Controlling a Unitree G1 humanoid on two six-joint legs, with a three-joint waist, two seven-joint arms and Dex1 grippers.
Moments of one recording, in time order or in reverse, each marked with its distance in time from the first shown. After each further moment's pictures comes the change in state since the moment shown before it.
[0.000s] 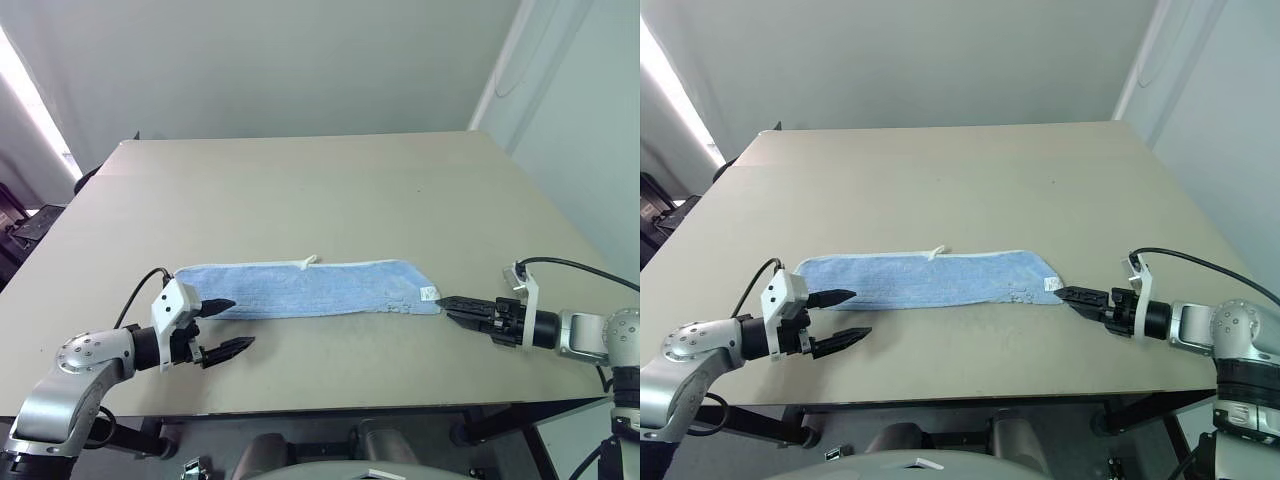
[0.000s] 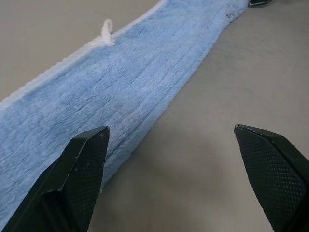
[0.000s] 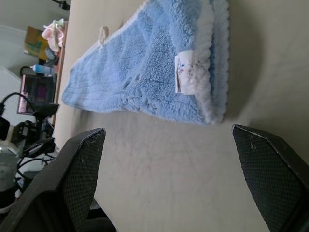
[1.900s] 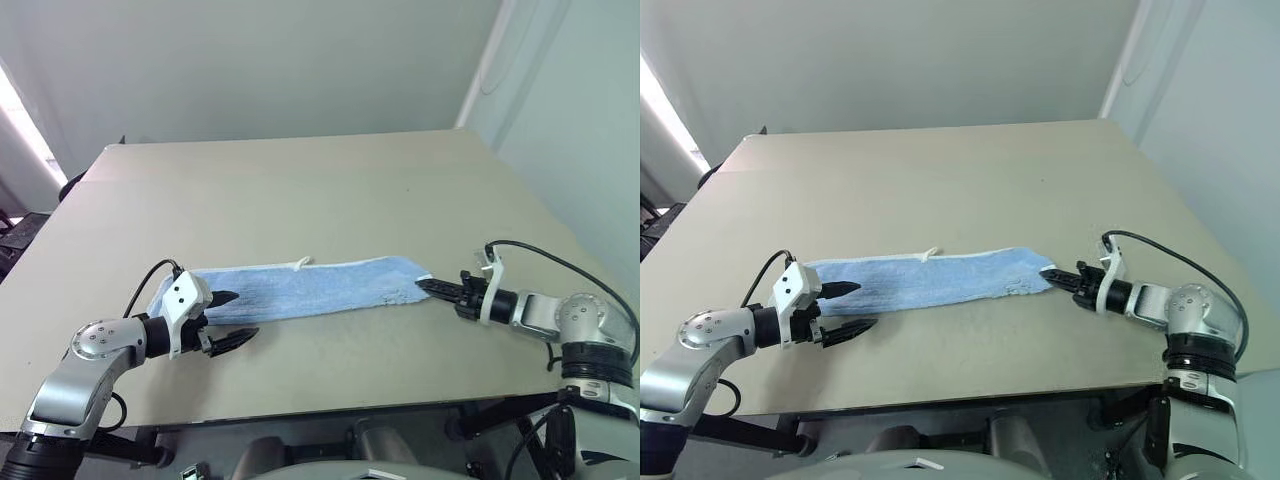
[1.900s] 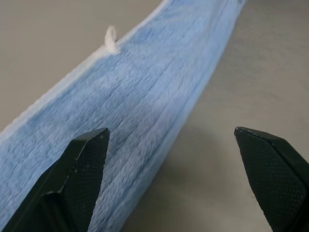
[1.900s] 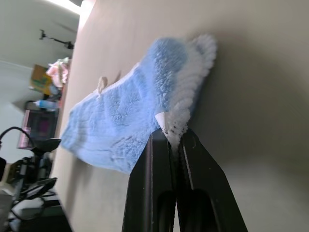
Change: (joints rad) left arm -0.085 -0.005 -0.057 0.061 0.064 -0.019 0.027; right arm -0.163 0.086 -0.014 0.148 -0.079 -0.142 -0.103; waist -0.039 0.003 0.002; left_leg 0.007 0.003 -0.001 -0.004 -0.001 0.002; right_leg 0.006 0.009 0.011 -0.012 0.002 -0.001
